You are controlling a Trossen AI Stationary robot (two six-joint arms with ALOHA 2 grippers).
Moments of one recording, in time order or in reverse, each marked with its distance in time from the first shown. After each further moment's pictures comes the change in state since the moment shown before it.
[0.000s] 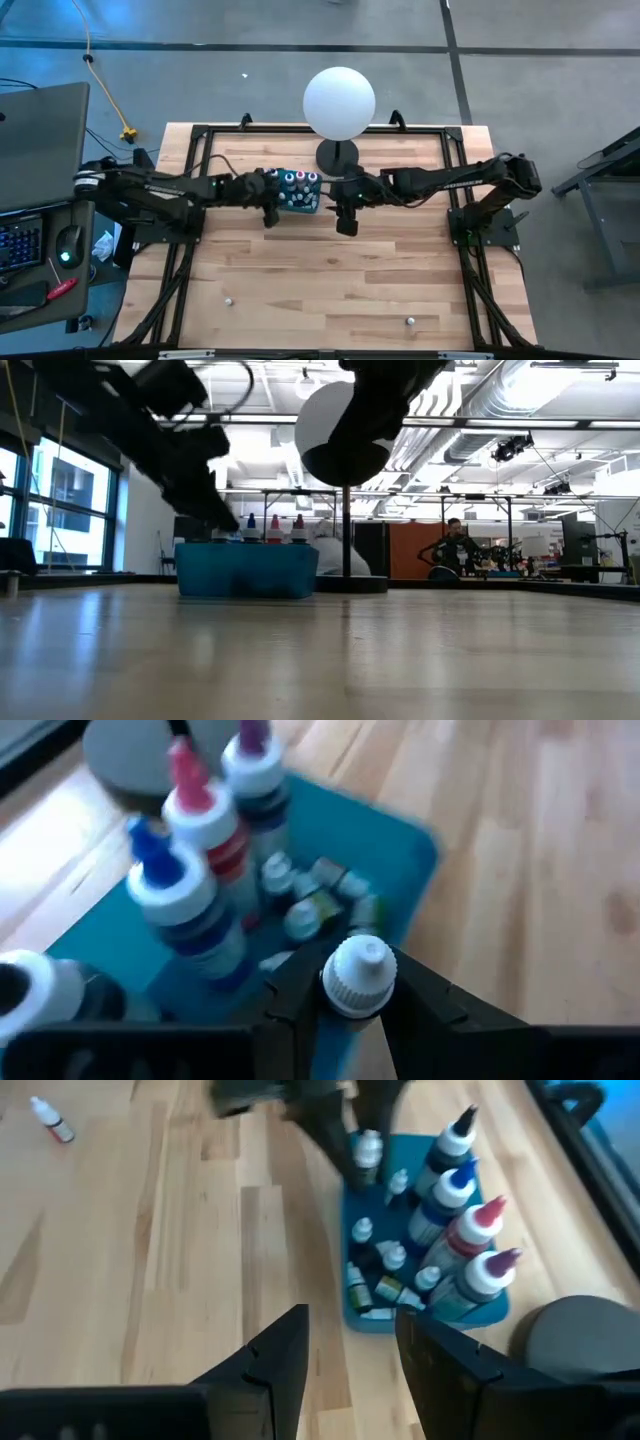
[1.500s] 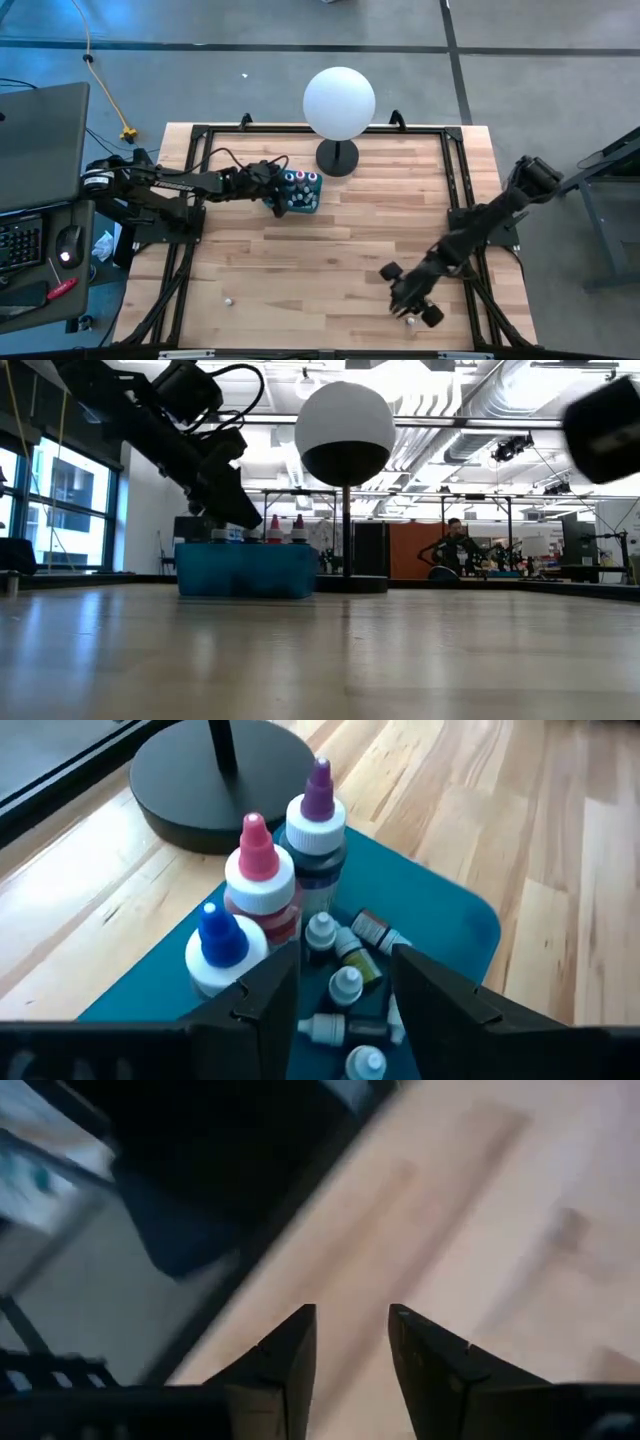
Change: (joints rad) left arm 0.099 0.100 0.052 0.097 0.015 -0.013; right arm 0.648 -0.135 -0.525 0.336 -0.330 0.141
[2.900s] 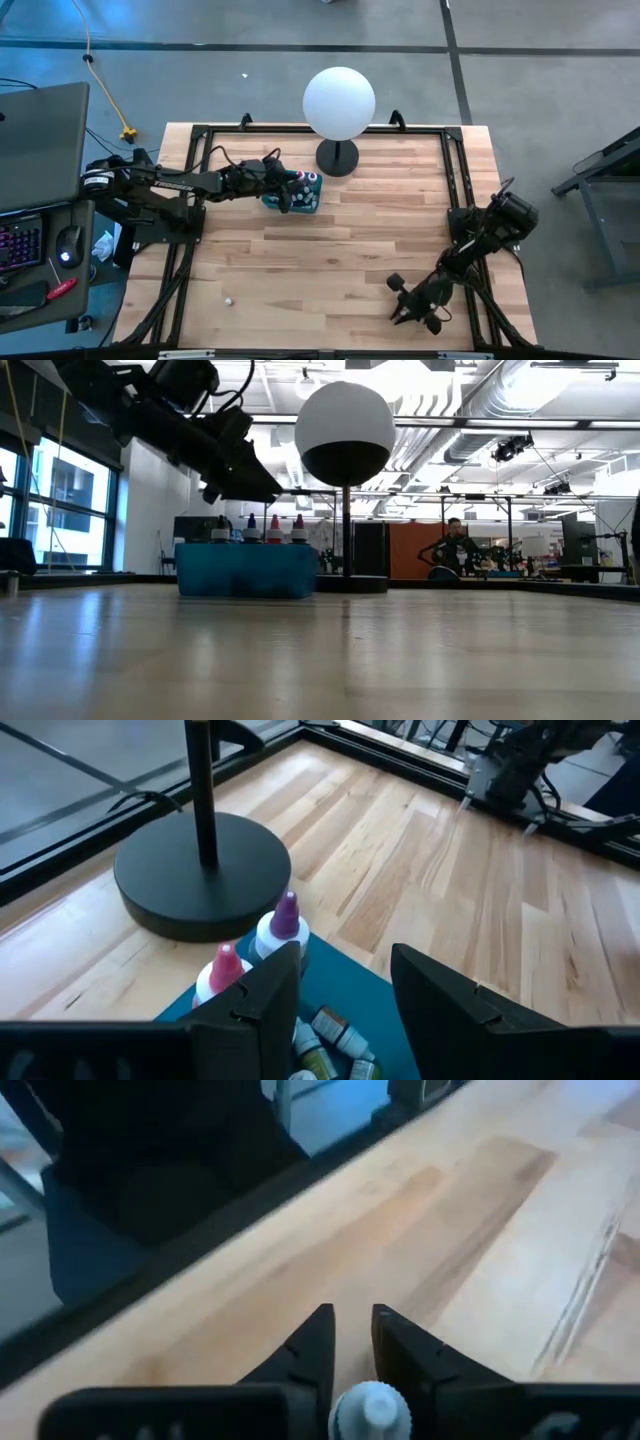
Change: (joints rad) left arm 0.000 0.000 0.000 0.204 0.011 -0.054; right arm 0.221 0.390 -0.357 1.051 0.307 -0.124
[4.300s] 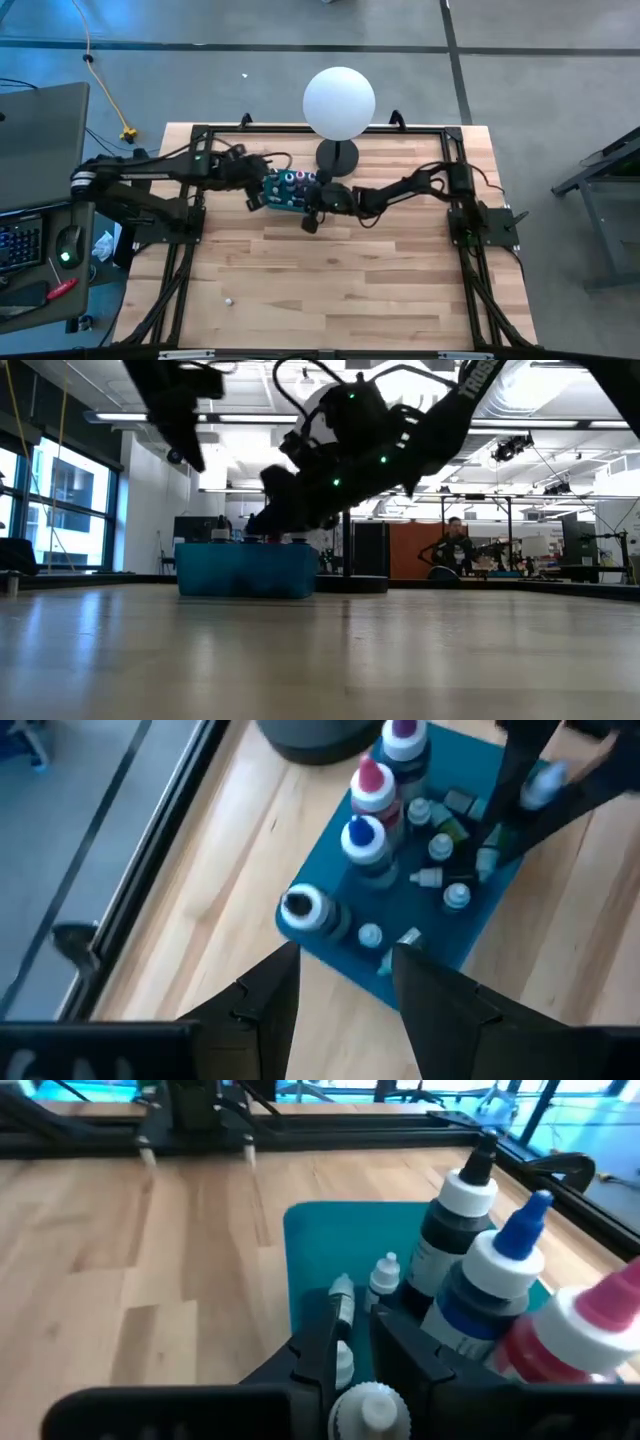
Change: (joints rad) left arm -0.075 -0.113 0.483 -1.249 -0.254 0.139; right arm -0.940 0.229 0.752 -0.385 0.075 -0.060
